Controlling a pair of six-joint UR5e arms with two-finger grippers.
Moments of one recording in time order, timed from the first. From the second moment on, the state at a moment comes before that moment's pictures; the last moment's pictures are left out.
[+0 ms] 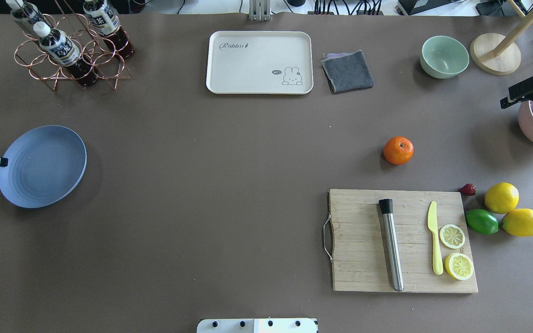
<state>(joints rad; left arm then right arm) -1.04 -1.52 -1.37 -2.68 -2.18 -0.82 1.26 -1.47 1.68 -1.22 2.39 0.64</state>
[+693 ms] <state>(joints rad) -1.10 -1.58 -1.42 -2.67 -2.36 -0.95 1.19 -1.43 1.71 -1.22 2.36 0.72</state>
